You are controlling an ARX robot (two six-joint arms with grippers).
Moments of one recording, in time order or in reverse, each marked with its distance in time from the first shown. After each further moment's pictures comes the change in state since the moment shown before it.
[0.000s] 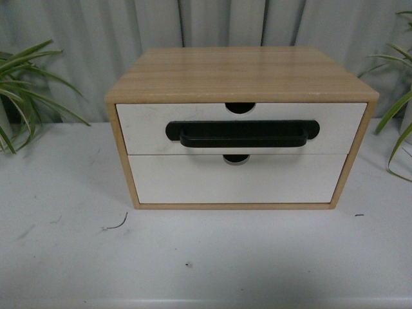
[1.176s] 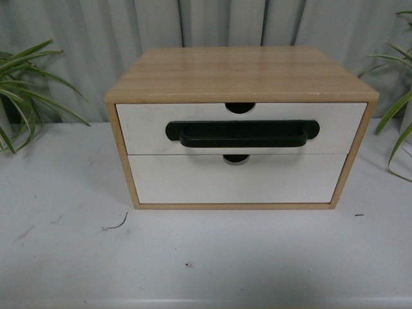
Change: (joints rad) left arm 0.000 0.000 0.000 0.000 0.000 0.000; right arm 0.000 0.000 0.000 0.000 0.000 0.000
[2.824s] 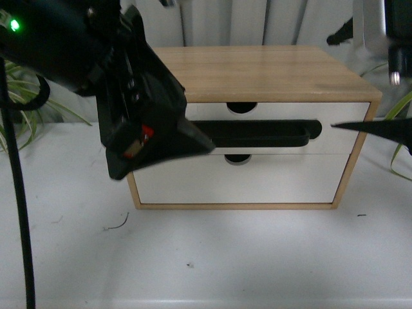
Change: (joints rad) left arm -0.359 1.593 1.151 -0.396 0.442 0.811; right arm 0.116 1.595 1.019 -0.080 -0.553 -1.552
